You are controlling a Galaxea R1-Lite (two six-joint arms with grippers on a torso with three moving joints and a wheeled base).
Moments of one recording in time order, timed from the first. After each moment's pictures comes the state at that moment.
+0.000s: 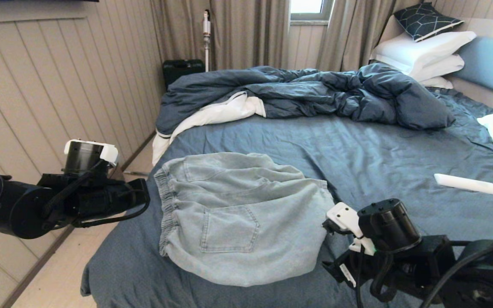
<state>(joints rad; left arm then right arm) -0.25 1.78 -0.84 -0.32 0.03 -0.48 0.54 1.71 -0.56 -0.37 -0.29 -0.17</state>
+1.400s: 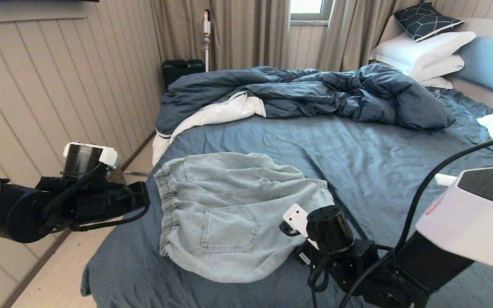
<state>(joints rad) -0.25 1.77 -0.82 -0.33 0.02 -0.48 0.63 2.05 -0.66 -0.82 -0.56 -0.39</state>
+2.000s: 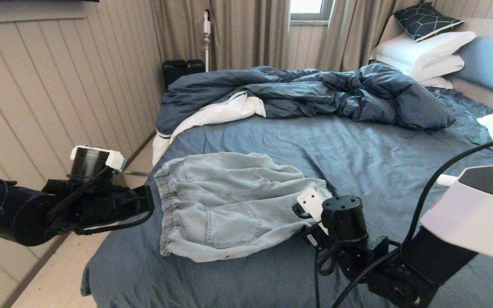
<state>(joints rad) -0.28 1.78 -0.81 -0.33 0.02 -0.48 0.55 2.04 -0.61 -1.00 -0.62 -0.40</state>
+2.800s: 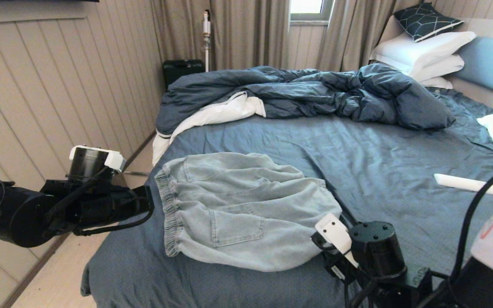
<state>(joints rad) -0.28 1.77 -0.81 -0.32 0.02 -0.48 0.60 1.91 -0.34 -1.03 -0.62 -0.42</state>
